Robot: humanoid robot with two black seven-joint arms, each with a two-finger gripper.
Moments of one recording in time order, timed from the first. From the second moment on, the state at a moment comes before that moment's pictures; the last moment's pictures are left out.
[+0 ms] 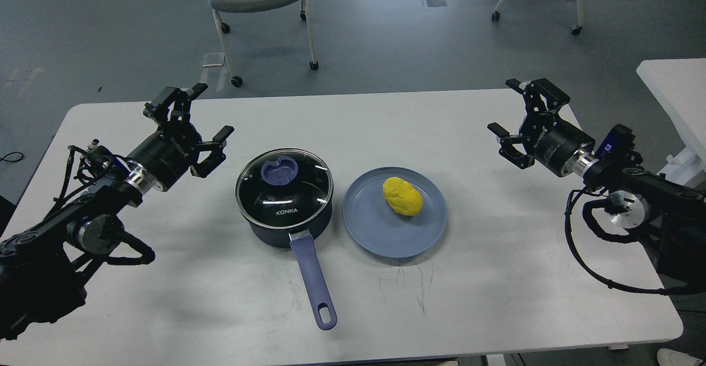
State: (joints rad) left arm -0.59 0.42 -0.69 -0.80 0.30 -0.49 -0.42; right arm 0.81 -0.50 0.18 0.68 -0.05 0.49 0.49
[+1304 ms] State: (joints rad) left arm -0.88 0.69 -0.67 -1.35 1.50 -0.44 -0.49; right arm 0.81 -0.49 0.17 0.68 -0.05 0.49 0.49
